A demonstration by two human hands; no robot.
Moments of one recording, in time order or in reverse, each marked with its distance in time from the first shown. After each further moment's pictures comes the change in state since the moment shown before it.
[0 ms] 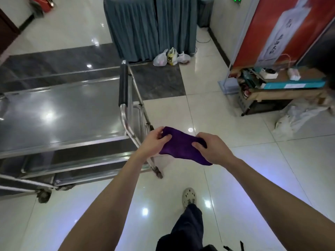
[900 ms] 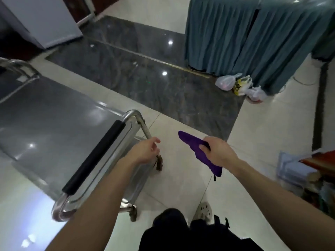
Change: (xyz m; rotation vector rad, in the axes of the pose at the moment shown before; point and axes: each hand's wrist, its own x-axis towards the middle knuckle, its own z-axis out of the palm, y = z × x) left_hand 0.429 0.081 -0.125 0.385 0.326 -0.514; right_hand 0.644 0.043 -0.136 -0.357 -0.424 -0.393
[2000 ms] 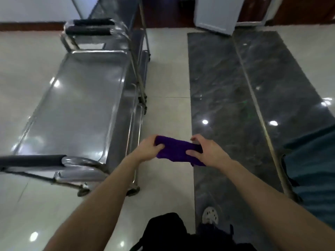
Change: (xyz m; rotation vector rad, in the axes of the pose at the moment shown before) left_hand 0.353 0.051 -0.166 -0.715 0.623 -0.735; right_hand 0.625 -0.131 -0.171 -0.267 -0.669 -0.954
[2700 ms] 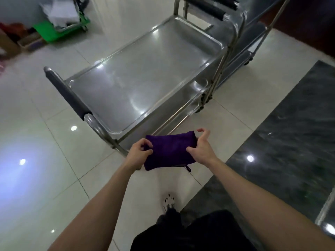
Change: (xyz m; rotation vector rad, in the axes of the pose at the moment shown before) left_hand 0.009 -0.060 0.029 -0.875 0.735 -0.618; right_hand 0.247 -0.072 0.002 0.249 -0.406 -0.194
